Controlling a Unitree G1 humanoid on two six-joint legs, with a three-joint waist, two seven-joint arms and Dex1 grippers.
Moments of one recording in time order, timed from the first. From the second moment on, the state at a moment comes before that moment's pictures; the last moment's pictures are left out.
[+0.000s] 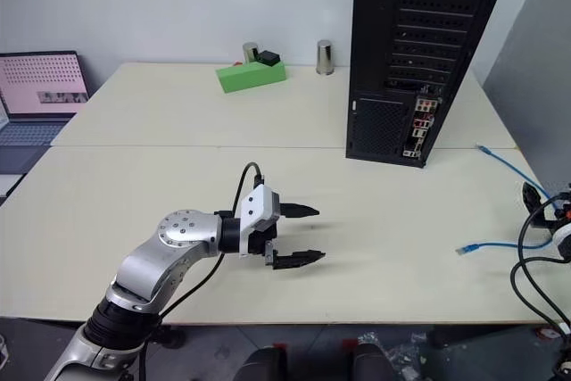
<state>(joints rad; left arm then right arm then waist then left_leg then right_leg) -0.39 0.54 -0.25 -0.29 -0.35 0.49 -1.00 -0.17 -0.70 -0.59 0.32 0.38 0.13 0.48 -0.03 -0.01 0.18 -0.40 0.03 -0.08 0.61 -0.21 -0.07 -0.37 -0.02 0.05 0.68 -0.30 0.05</state>
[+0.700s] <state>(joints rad) -0.39 0.54 -0.26 -0.29 -0.37 0.49 -1.02 -0.10 -0.72 -0.57 0.30 0.37 0.13 0.53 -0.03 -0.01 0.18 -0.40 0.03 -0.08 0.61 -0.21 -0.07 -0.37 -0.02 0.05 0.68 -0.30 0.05</state>
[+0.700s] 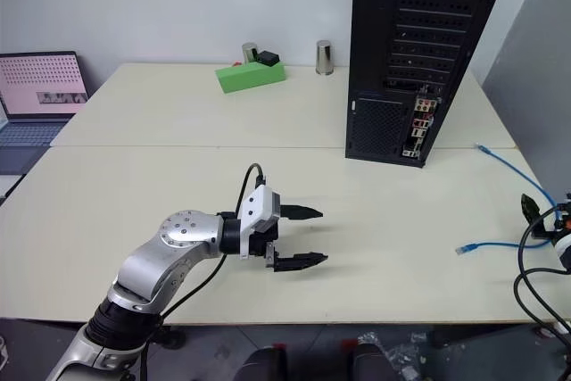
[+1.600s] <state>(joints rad) -0.43 0.52 -0.31 -0.26 -0.33 0.46 -1.04 0.10 -1.07 -0.32 -0.02 0.33 0.30 1.09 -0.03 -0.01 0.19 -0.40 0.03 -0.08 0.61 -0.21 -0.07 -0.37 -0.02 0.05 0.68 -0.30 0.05</state>
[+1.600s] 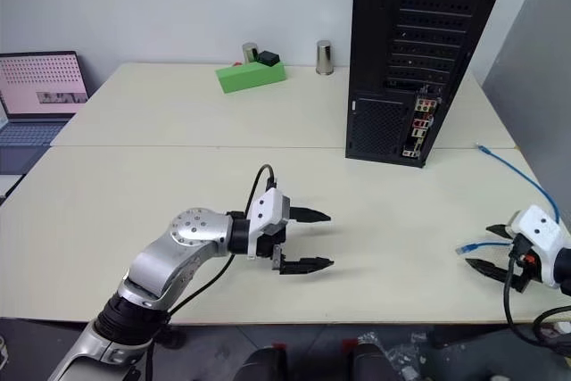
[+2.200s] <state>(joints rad) -0.42 0.51 -0.35 -0.26 -0.29 0.42 -1.04 -0.37 -1.13 0.07 0.47 0.08 0.18 1.33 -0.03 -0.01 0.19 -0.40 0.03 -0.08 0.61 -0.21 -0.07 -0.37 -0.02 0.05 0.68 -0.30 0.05</state>
